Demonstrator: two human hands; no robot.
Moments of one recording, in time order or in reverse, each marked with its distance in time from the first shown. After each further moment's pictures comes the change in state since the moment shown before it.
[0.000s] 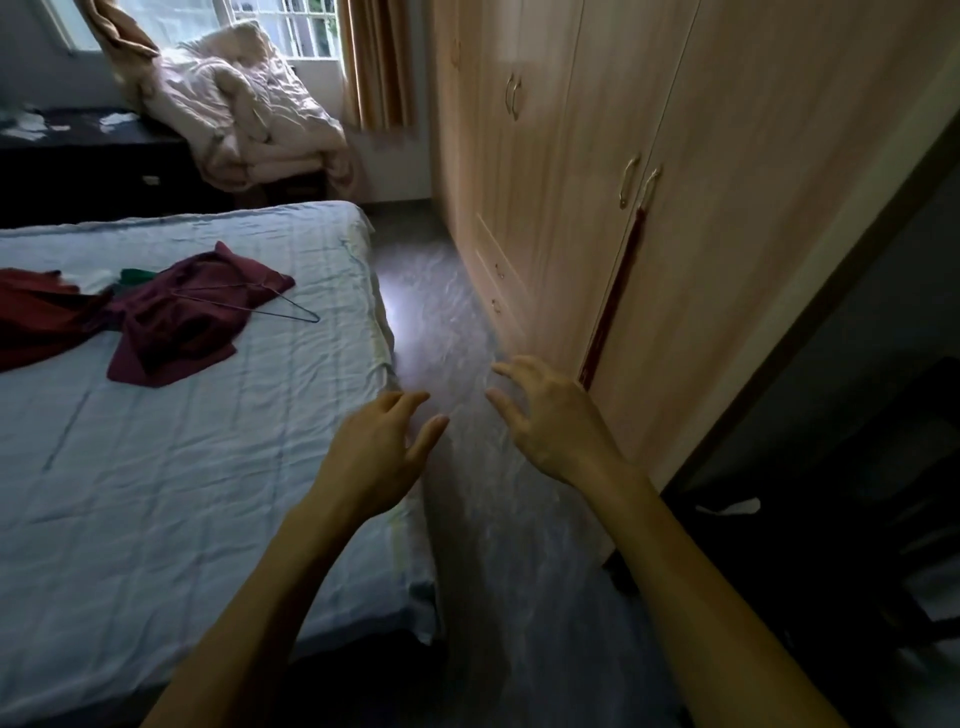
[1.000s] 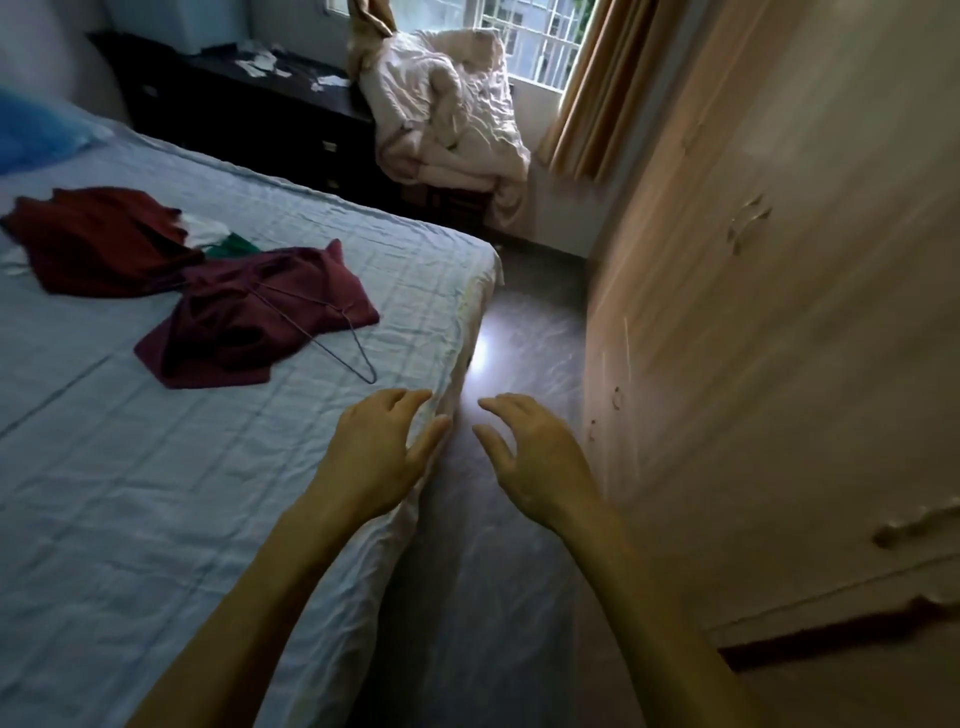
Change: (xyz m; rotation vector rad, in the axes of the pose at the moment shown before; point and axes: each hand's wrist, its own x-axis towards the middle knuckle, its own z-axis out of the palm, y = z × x) left_hand 0.424 -0.125 -0.010 -0.084 0.302 -0.386; right_hand 0.494 0.090 0.088 0.011 -0.277 -0.397
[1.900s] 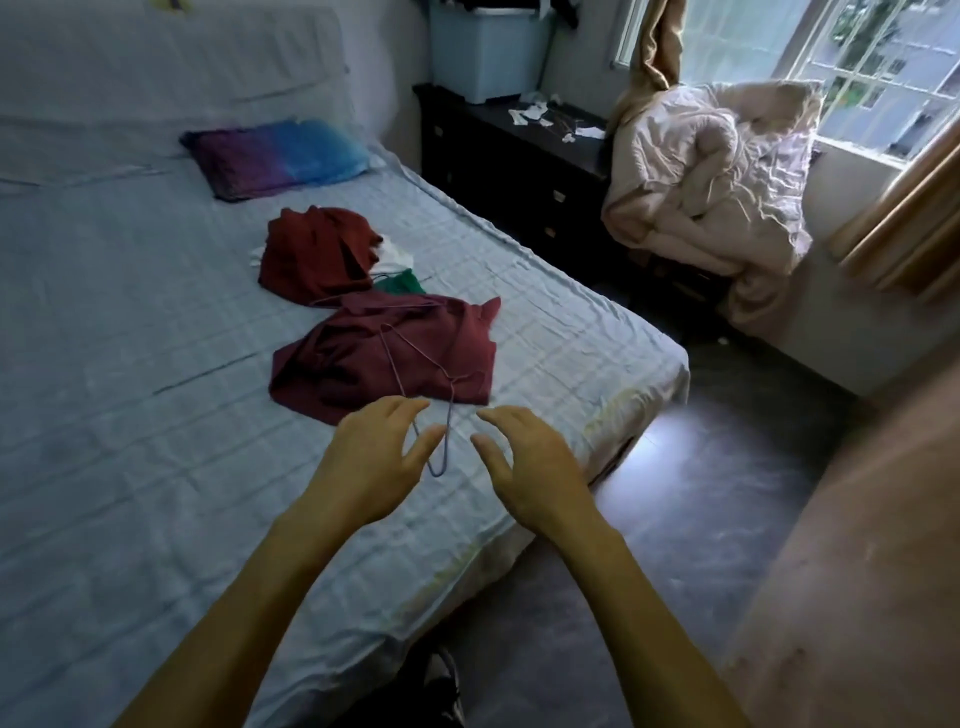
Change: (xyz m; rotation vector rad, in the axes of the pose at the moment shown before) left_hand 0.299 -0.008 0.049 0.122 0.263 -0.548; right_hand 0.383 0.155 0.037 0.261 -0.231 -0.529
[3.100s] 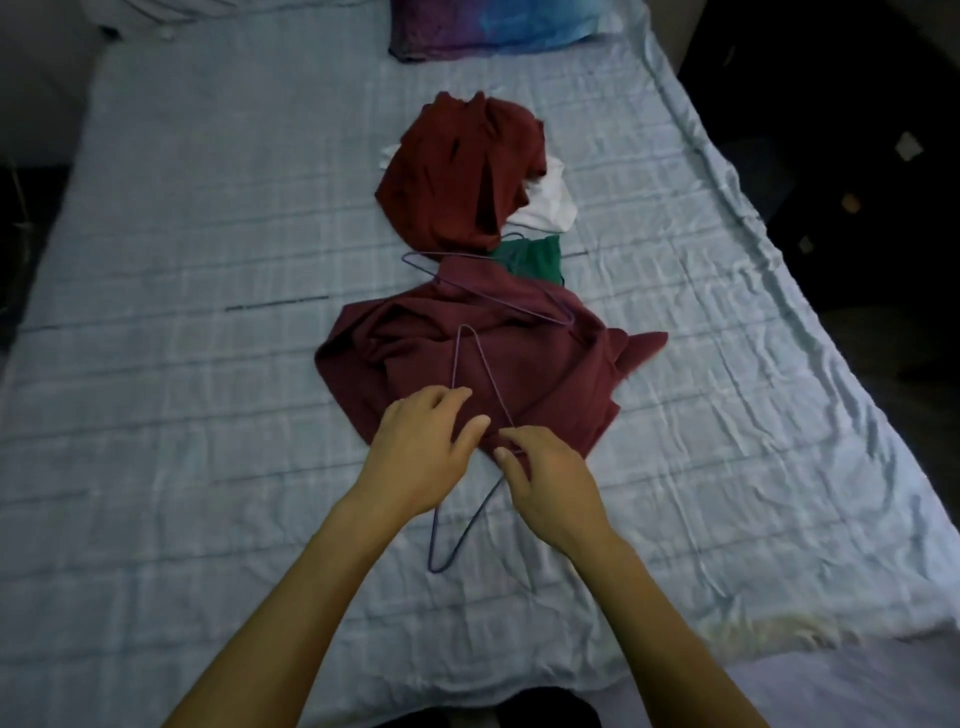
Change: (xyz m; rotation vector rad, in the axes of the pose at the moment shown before) left_hand 0.372 -0.079 0.123 0.040 0.006 -0.573; right_hand 0.390 0.217 0.134 0.173 -0.584 -0.188
